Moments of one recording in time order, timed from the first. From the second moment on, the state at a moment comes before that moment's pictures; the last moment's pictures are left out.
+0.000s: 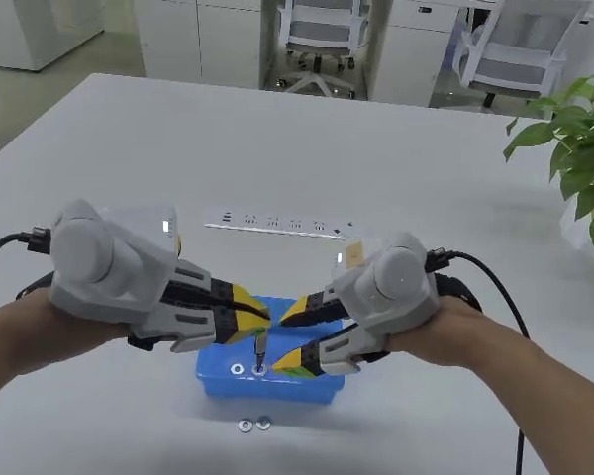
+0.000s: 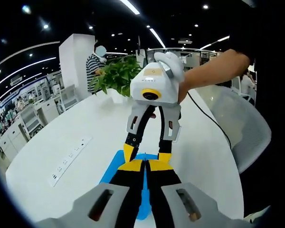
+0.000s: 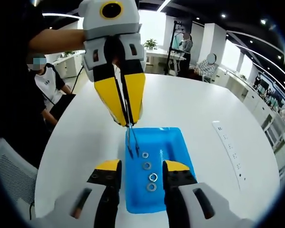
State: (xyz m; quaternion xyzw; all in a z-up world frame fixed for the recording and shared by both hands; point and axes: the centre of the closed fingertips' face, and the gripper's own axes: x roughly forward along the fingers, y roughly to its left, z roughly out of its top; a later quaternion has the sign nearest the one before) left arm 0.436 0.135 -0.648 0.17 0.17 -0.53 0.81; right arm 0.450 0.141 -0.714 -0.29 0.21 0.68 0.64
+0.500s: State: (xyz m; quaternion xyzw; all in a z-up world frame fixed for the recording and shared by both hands) left arm 0.423 0.127 -0.643 0.18 0.17 -0.54 0.80; right arm 0.443 0.109 -0.708 -0.27 0.23 0.64 0.68
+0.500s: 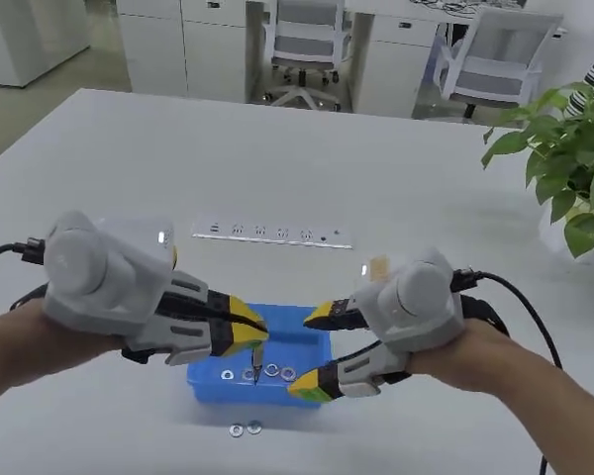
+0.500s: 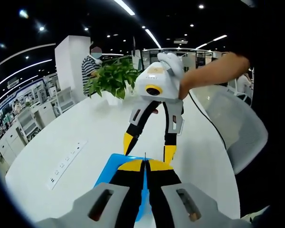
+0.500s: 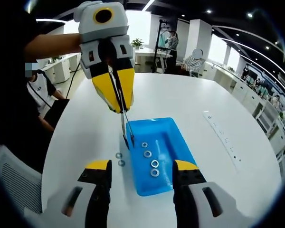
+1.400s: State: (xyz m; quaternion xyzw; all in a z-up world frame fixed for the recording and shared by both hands) left arm 0.403 0.110 -0.658 0.17 0.17 -0.57 0.78; right arm 0.417 0.082 -0.714 -0.22 0.23 0.61 0.73
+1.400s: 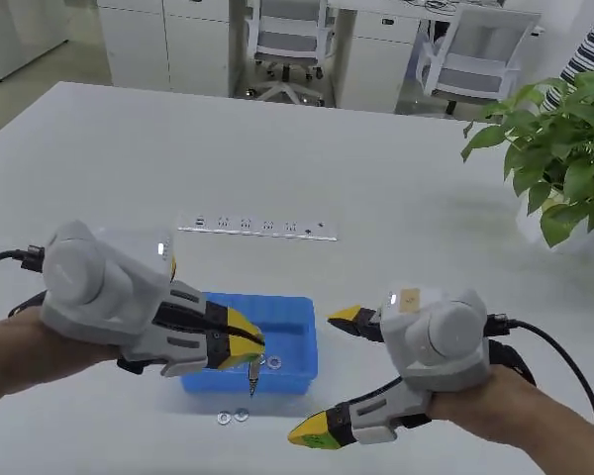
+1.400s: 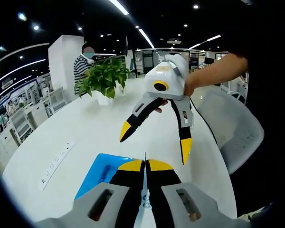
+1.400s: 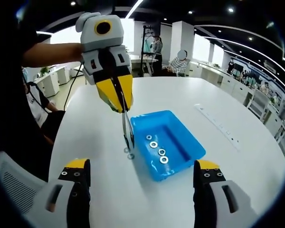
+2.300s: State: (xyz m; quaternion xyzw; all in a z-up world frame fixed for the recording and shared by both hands) left arm 0.395 0.115 -0.687 0.18 0.19 -0.58 0.77; right arm 0.396 0.081 -0.727 -0.21 0.24 0.61 0.73
